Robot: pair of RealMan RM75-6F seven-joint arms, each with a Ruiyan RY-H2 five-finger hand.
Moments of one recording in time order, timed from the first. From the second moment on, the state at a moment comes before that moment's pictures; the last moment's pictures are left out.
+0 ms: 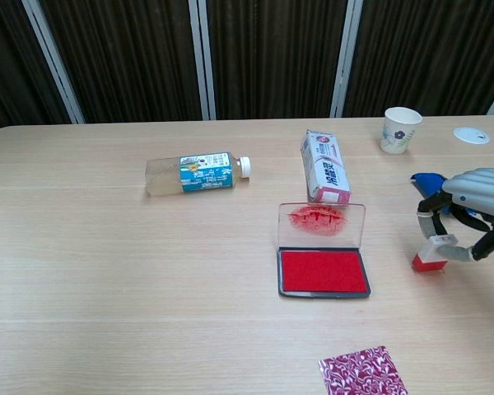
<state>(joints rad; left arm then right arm) -0.13 -1.22 -0.04 -1.59 1.39 1.43 0.35 0.59 -1.53 -0.07 -1.01 -1.62 1.04 0.21</state>
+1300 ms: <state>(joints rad) -0.12 -1.21 -0.03 -1.60 1.42 1.45 0.32 0.49 -1.32 -0.06 -1.26 -1.66 1.32 0.22</state>
